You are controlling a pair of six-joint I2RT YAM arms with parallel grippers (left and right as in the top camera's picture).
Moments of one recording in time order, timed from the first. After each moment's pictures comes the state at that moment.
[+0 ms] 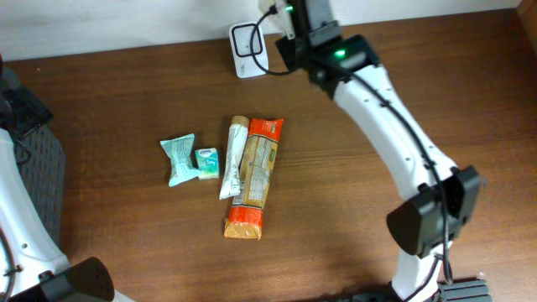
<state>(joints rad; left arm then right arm) 0.33 1.79 2.14 -1.41 -0.35 -0.30 0.39 1.98 2.00 -0.64 0.39 -0.22</state>
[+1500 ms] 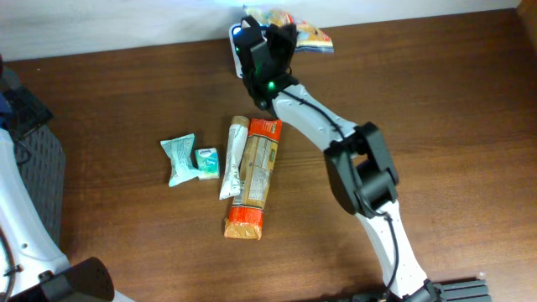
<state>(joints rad) 0.33 1.79 2.14 -1.41 -0.35 -0.30 0.46 2.41 2.00 0.02 1.00 -1.11</state>
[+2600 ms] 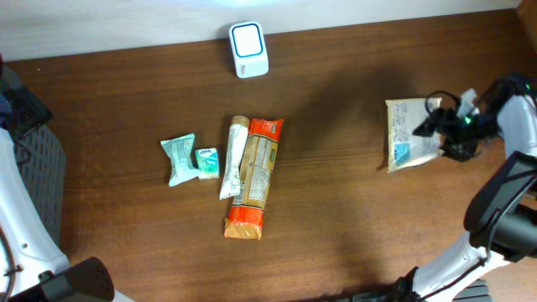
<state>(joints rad) 0.33 1.79 2.14 -1.41 -0.35 -0.30 -0.56 1.92 1.49 -1.12 -0.45 0.03</state>
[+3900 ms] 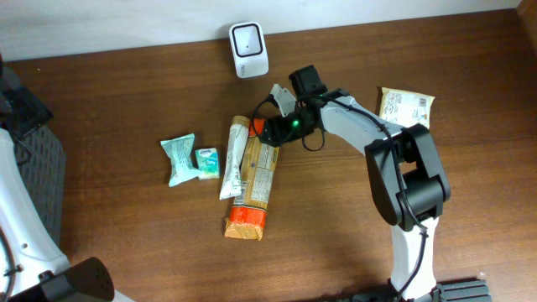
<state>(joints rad) 0.33 1.79 2.14 -1.41 -0.35 -0.30 0.30 2.15 1.49 -0.55 -0.51 0.05</state>
